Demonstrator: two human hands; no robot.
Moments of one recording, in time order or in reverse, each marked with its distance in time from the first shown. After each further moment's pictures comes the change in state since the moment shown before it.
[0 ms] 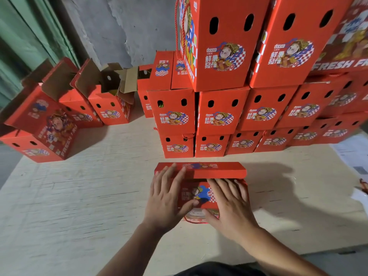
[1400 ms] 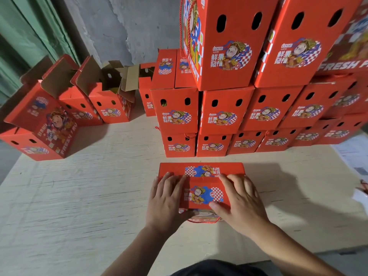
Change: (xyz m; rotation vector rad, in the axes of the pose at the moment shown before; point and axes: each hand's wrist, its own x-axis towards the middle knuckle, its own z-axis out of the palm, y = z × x) left_hand -0.010 -0.003 -0.004 0.096 -0.181 -0.015; right_hand 0.009 0.017 -0.014 -0.030 -0.165 0.129
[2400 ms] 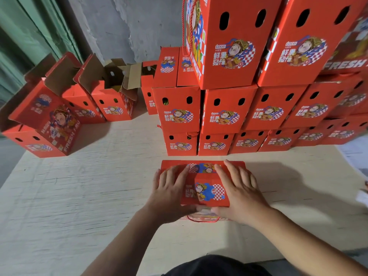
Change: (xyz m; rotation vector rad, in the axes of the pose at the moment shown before) left_hand 0.029 -0.001 -0.026 0.019 -0.302 -0.019; right_hand 0.024 0.005 -0.013 -0.037 -0.189 -0.091
